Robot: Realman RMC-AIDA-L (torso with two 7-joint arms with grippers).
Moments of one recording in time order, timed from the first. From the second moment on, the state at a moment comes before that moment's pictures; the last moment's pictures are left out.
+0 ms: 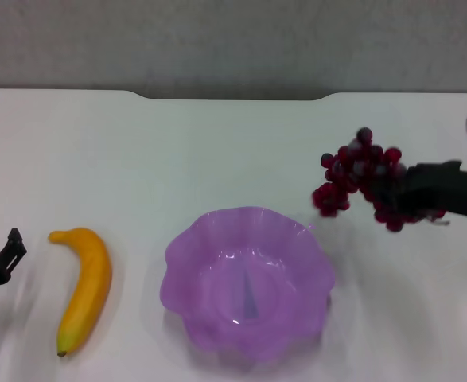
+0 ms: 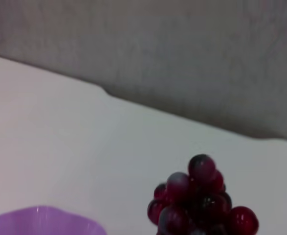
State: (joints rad) left arm -0.24 -2.05 -1.12 -0.32 2.51 0.87 -0.21; right arm 0.20 2.00 1.54 1.53 -2.35 0.78 -0.55
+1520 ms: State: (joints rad) left arm -0.25 -2.05 -1.12 -0.32 2.50 0.87 -0.21; right arm 0.24 2.00 1.16 1.61 -2.39 0.49 -0.61
